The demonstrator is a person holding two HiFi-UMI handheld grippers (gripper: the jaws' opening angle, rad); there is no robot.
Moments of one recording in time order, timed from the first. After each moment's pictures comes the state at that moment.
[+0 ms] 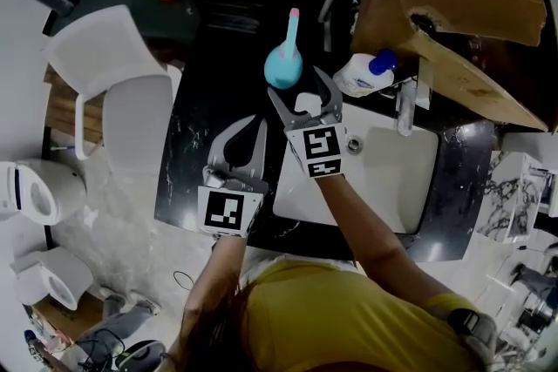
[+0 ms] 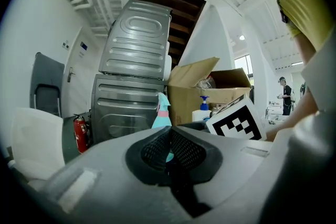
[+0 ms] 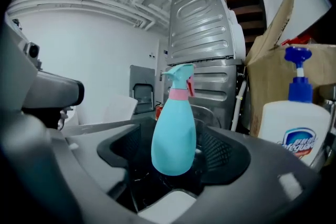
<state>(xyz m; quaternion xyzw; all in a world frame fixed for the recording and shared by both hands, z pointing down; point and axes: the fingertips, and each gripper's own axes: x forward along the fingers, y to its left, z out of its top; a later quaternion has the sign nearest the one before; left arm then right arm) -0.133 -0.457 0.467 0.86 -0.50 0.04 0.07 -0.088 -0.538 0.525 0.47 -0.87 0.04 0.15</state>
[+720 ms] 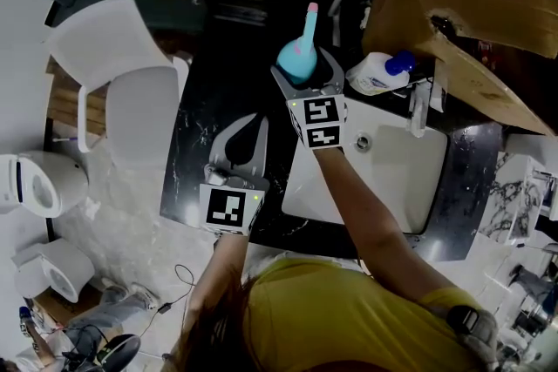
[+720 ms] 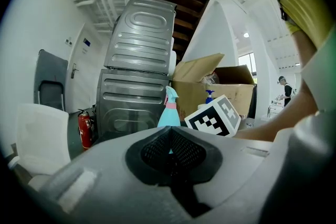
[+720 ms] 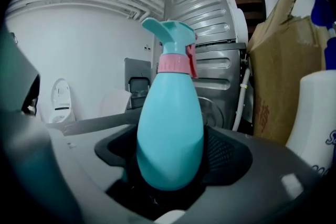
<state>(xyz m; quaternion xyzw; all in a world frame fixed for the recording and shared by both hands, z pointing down) -0.154 -0.458 0.485 0.85 -0.51 0.05 0.09 -0.100 -0.583 0.564 0.48 -0.86 0.07 0.18</state>
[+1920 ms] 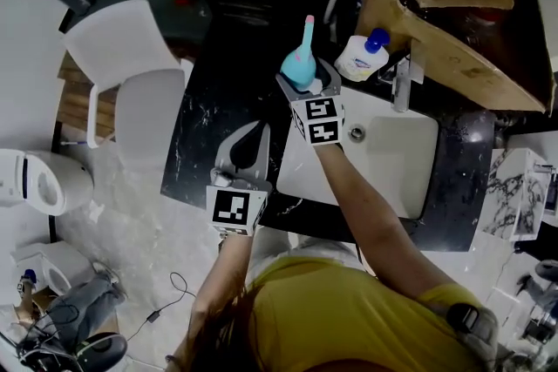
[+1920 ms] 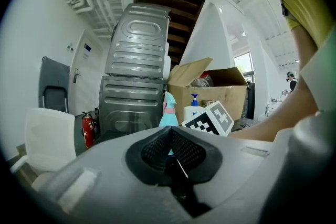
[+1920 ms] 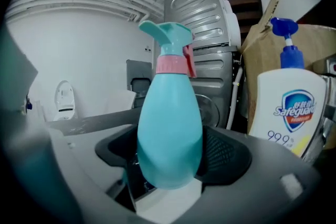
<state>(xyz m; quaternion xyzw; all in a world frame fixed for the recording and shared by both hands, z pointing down) -0.133 -0.389 0.466 0.85 -0.52 0.05 0.08 -0.074 -0.533 0.565 0.48 -0.86 0.08 0.17</state>
